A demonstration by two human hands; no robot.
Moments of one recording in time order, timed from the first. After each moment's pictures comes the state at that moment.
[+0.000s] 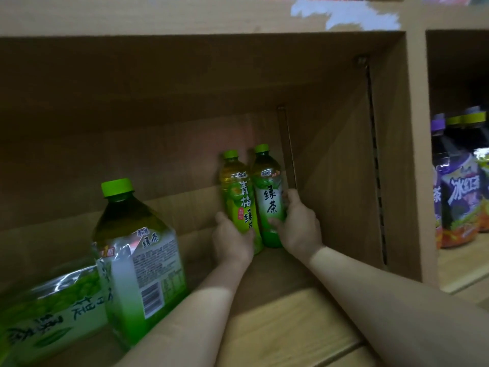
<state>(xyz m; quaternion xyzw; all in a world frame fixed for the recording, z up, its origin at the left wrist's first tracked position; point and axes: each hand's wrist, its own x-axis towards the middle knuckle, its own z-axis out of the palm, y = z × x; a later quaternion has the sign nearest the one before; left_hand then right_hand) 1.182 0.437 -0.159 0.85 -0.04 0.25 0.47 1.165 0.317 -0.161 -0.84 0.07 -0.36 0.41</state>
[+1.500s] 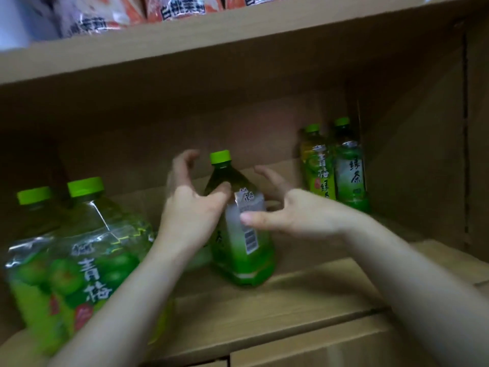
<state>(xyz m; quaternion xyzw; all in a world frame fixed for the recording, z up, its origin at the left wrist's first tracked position) 1.040 0.599 -0.089 0.81 -0.10 0.38 0.44 1.057 0.425 -0.108 -0.83 -0.26 -0.03 0.49</state>
